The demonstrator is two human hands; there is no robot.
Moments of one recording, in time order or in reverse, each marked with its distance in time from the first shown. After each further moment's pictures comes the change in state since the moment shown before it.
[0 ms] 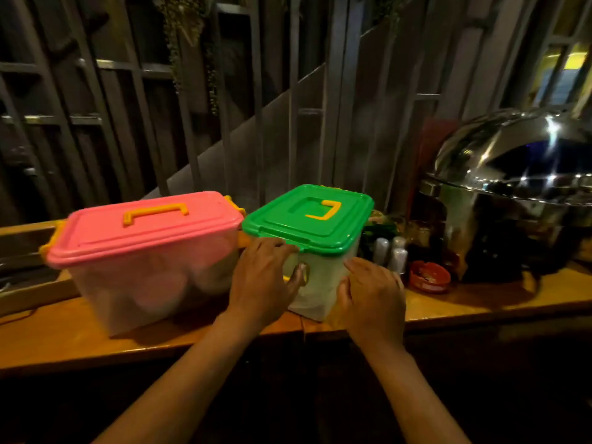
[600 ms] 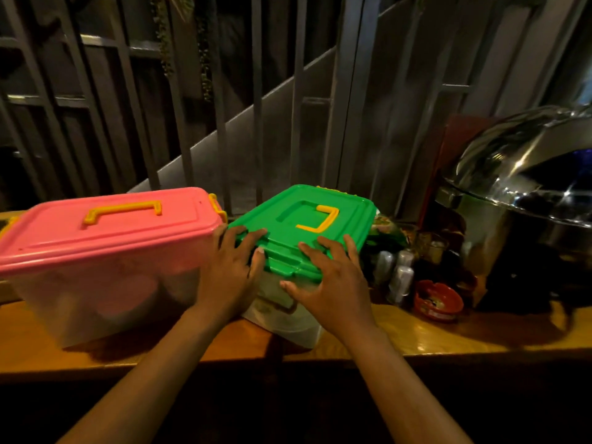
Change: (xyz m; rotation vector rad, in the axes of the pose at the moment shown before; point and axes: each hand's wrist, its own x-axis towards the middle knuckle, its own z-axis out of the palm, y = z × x) left_hand 0.049 -0.052 0.067 0.099 -0.007 -0.159; right_hand 0.078 0.024 0.053 0.091 -0.310 -0.174
